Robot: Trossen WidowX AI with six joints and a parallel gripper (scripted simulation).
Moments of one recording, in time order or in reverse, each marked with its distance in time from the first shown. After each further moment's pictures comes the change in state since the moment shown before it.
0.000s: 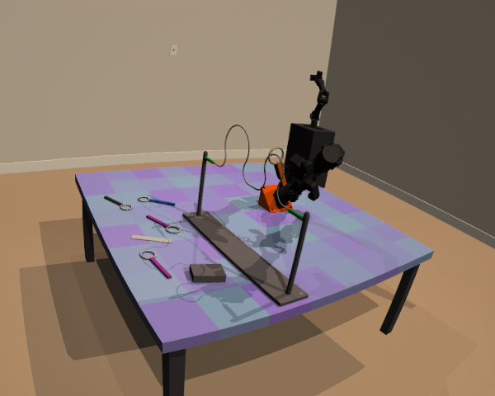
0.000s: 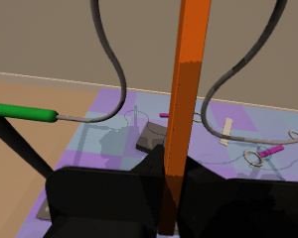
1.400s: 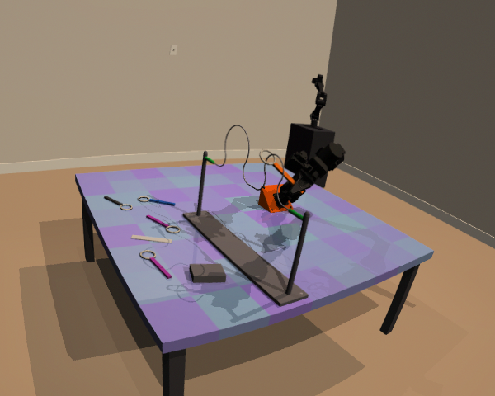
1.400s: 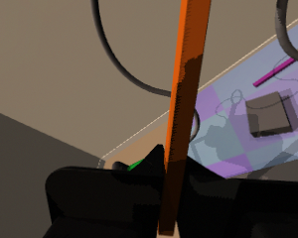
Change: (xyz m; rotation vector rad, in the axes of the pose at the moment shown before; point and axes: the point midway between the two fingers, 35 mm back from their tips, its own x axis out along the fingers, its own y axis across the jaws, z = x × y) arm -0.011 0.052 0.022 0.817 -0.022 0.473
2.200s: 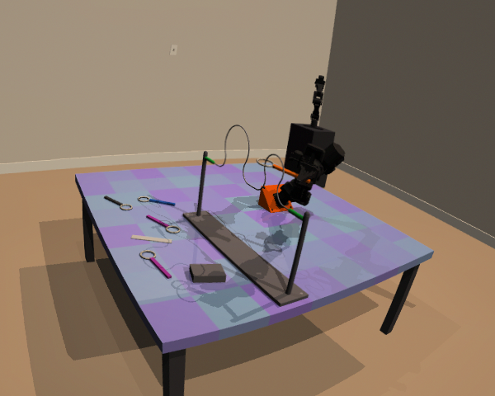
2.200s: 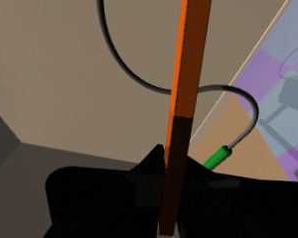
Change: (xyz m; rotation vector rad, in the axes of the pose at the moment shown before) arm -0.005 0.034 0.008 0.467 -0.016 0.269
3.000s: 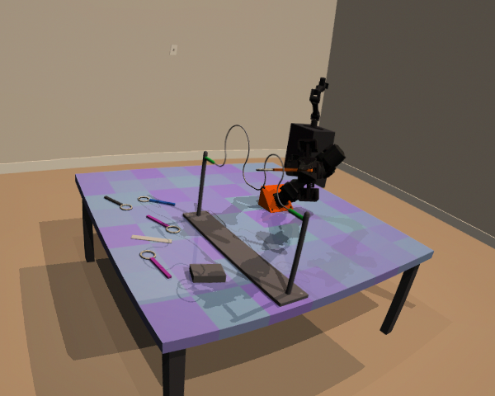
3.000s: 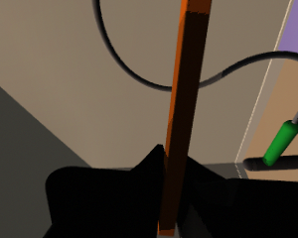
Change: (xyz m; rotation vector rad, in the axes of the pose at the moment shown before) arm -0.003 0.026 0.003 0.391 -0.010 0.223
